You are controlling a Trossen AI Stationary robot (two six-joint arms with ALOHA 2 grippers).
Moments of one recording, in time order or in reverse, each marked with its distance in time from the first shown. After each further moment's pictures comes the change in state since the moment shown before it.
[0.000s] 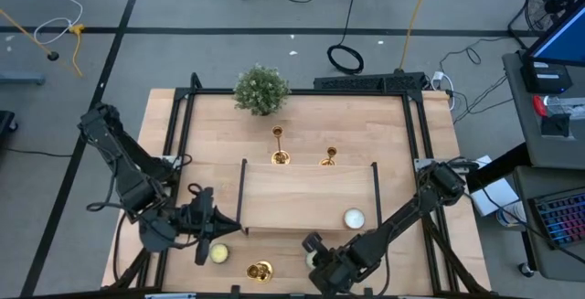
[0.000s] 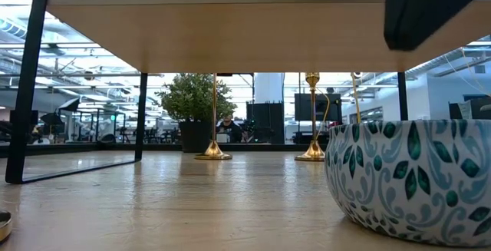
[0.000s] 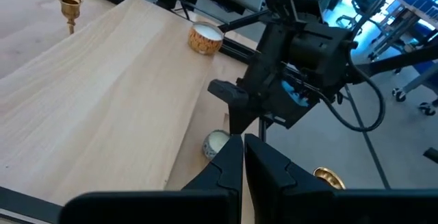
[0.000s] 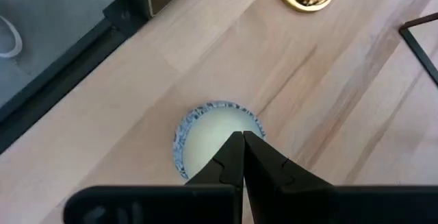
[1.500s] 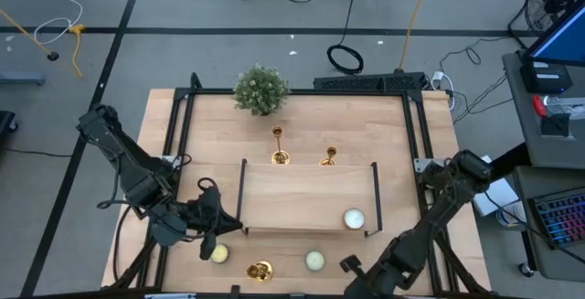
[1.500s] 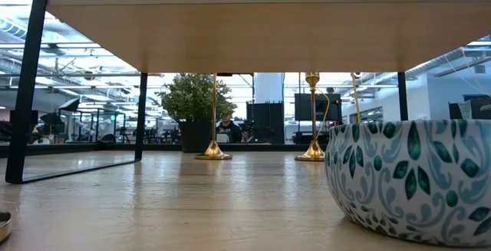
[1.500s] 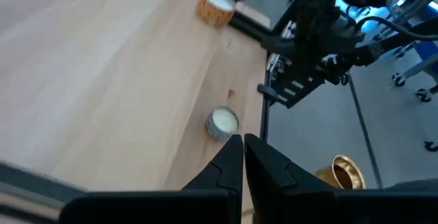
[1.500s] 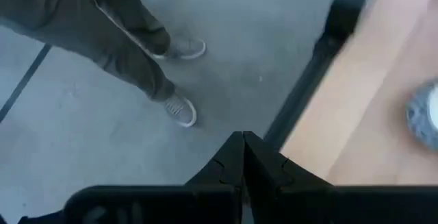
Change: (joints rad) left arm 0.073 -0.004 0.000 -0.068 0.142 -0.059; right arm 0.174 -0.226 -0.195 0.189 -0.323 0.561
